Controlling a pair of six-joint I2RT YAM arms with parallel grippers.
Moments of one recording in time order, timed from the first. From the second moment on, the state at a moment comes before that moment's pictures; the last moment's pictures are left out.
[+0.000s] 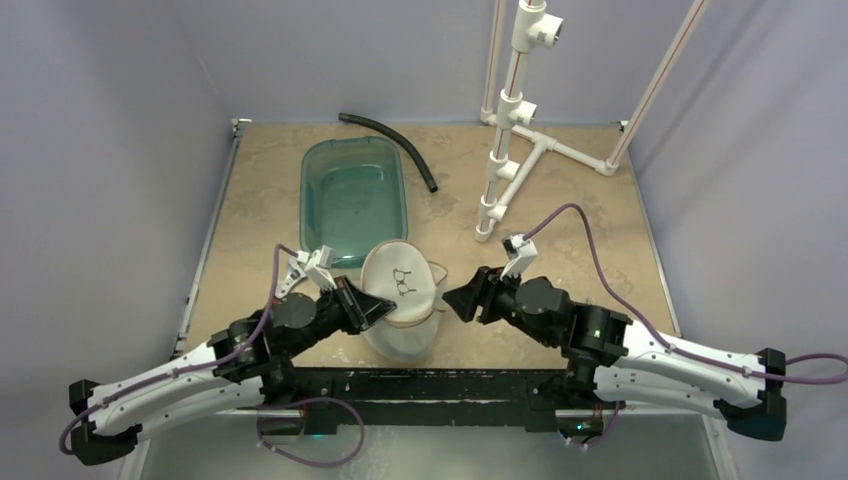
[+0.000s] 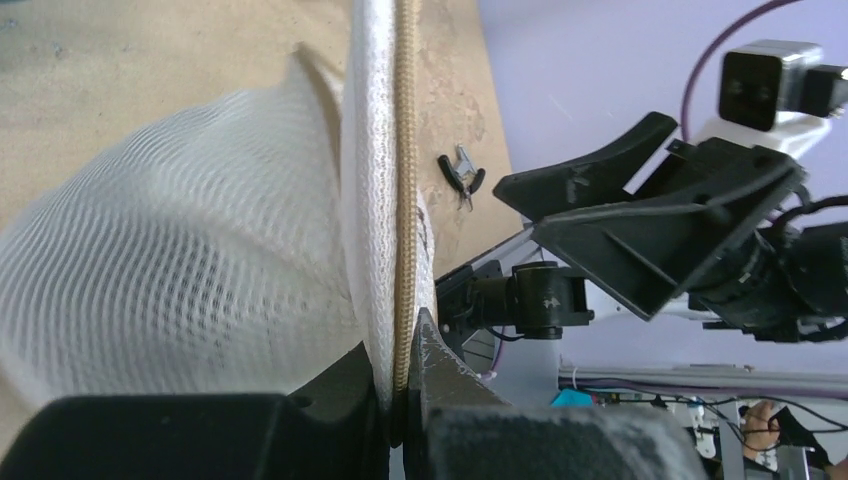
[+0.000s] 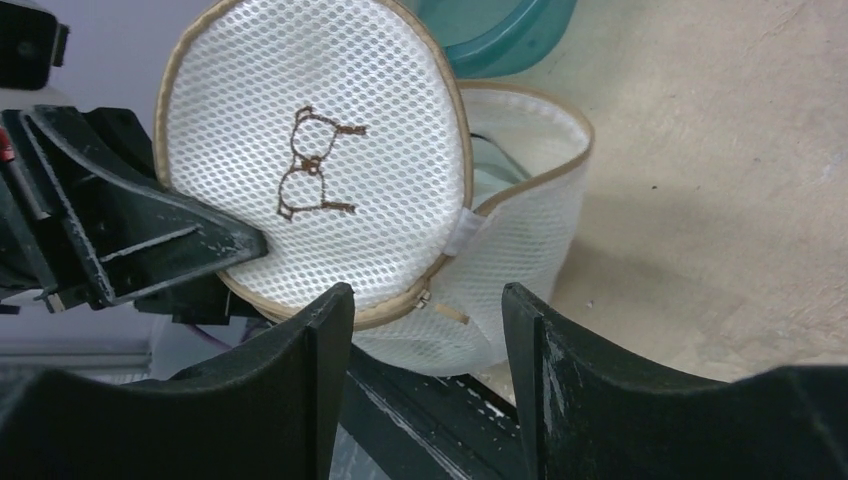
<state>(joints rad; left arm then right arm) -1.13 0.48 0.49 -0.32 -0.29 -1.12 1.20 0.72 0.66 -0.31 0.38 0.83</state>
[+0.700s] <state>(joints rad) -1.13 0.45 0.44 -0.22 -0.22 -0.91 1.20 0.68 0.50 -0.15 0.24 0.83</state>
